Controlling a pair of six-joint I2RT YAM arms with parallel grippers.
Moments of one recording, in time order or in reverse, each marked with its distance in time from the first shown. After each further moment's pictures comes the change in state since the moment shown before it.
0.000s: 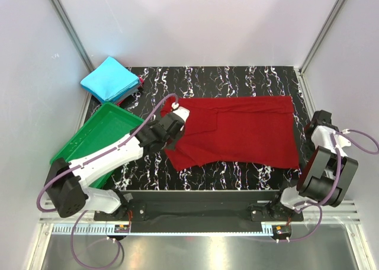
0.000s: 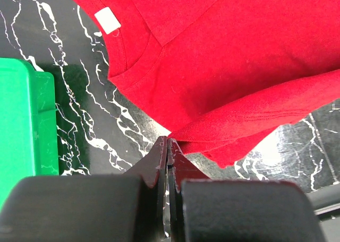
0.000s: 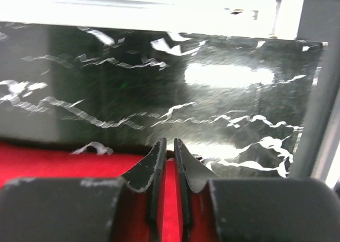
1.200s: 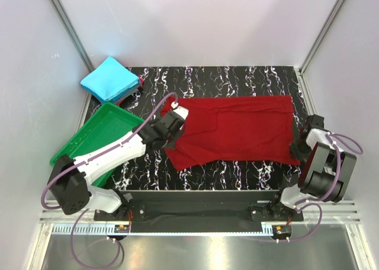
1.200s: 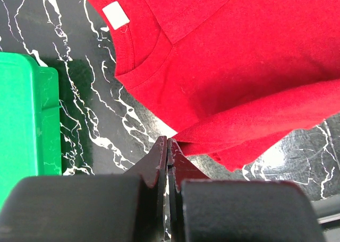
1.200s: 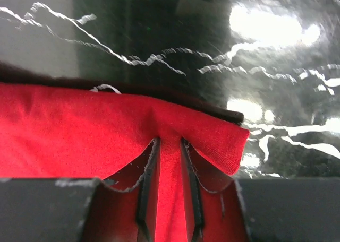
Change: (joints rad) left arm 0.031 0.031 0.003 -0.001 -0.003 0.000; right arm 0.031 0.017 -0.113 0.133 -0.307 0.006
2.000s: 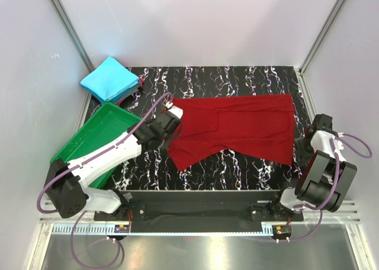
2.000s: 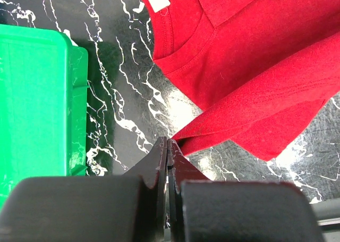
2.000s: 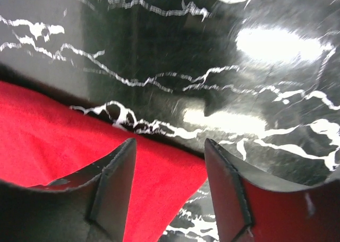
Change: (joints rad) left arm 0.016 -0.038 0.008 -0.100 -0.066 0.000; right arm -0.055 -0.072 0.048 -0.057 0.056 -0.027
